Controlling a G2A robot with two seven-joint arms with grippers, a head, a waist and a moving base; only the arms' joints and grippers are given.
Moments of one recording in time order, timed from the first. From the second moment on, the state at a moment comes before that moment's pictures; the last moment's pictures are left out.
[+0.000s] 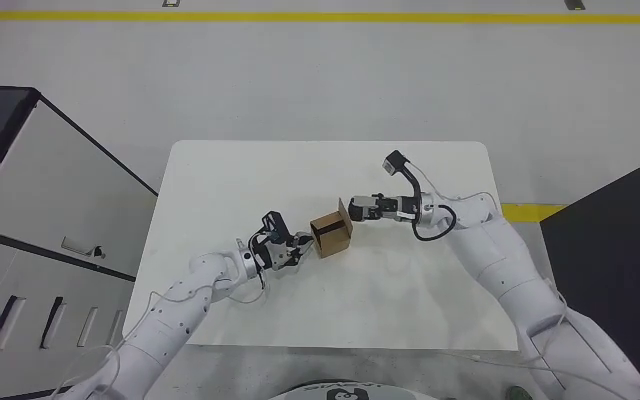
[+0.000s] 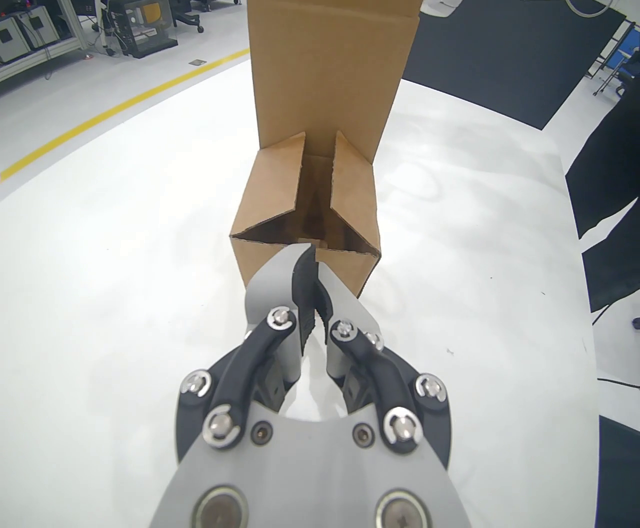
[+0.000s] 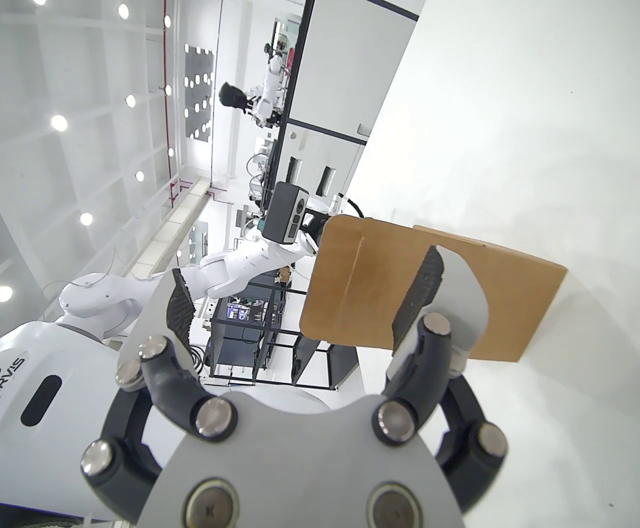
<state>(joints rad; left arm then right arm) 1.27 -1.09 -0.94 -1.23 1.35 -0.68 0.29 -0.93 -1.18 0.93 -0.97 0.47 -0.55 1.17</state>
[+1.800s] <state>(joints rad) 1.24 -1.10 -0.94 -1.17 1.38 -0.76 0.39 -0.99 -1.16 0.99 -1.09 0.35 -0.46 1.11</state>
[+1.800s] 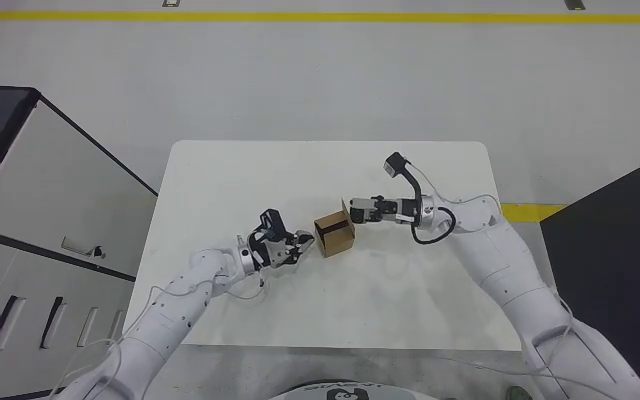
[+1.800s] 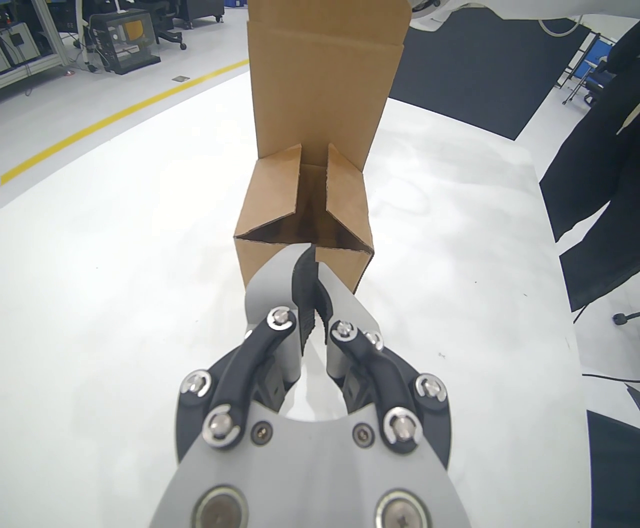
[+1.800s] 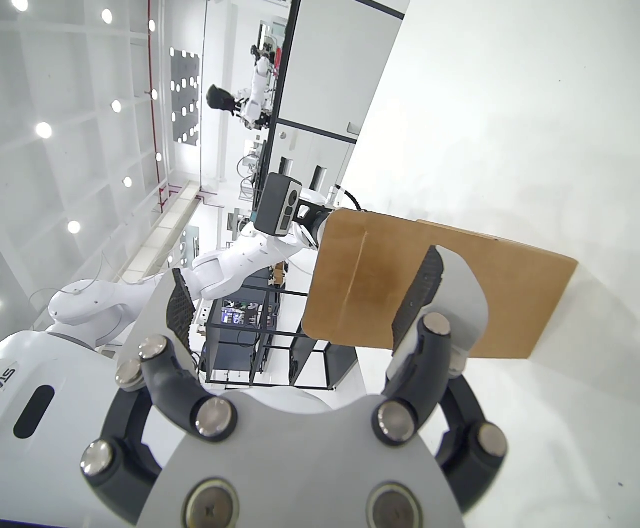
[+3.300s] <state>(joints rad) 1.24 -1.12 -0.92 -1.17 1.33 -0.73 0.35 -0.98 -1.11 1.06 -1.29 0.09 -0.20 1.11</state>
